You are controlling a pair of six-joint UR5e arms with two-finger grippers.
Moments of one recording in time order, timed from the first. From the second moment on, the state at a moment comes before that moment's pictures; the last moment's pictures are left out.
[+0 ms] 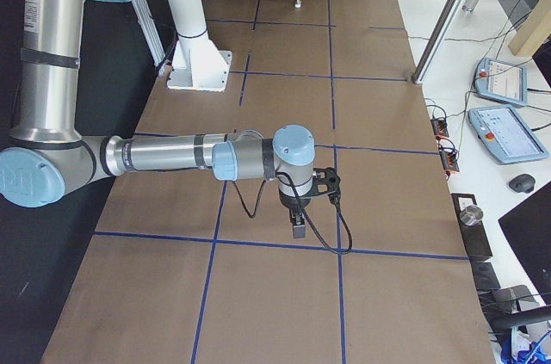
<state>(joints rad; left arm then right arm) -0.96 -1.45 -1.82 -2.03 -2.16 -0.70 1.55 -1.72 1.83 -1.55 2.28 -0.04</state>
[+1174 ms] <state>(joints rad) -0.87 -1.80 -2.04 -1.51 -2.16 -0.95 1.54 -1.72 1.83 -1.55 2.28 -0.04</state>
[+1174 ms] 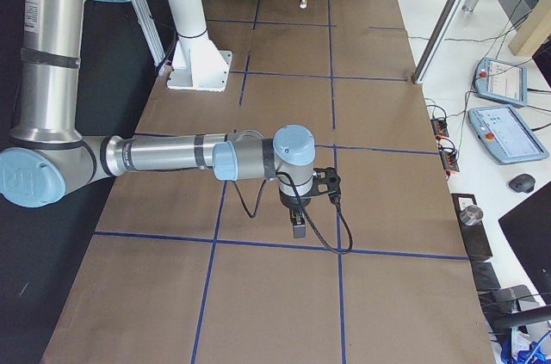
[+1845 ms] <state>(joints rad) -0.62 -2.41 -1.71 -1.26 -2.00 -1.28 1.54 -1.72 1.83 -1.55 2.28 -0.04</state>
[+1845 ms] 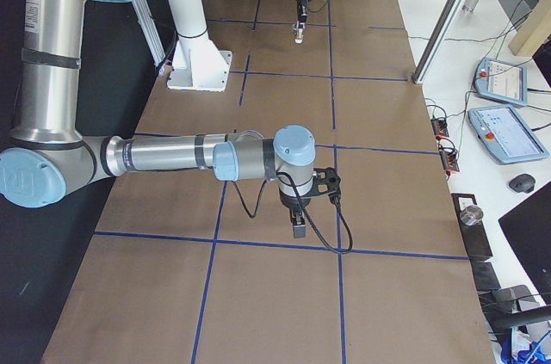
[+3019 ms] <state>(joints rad) -0.52 -2.54 -1.43 -1.44 -1.96 -1.32 1.53 -1.72 1.82 -1.55 2.28 -0.04</state>
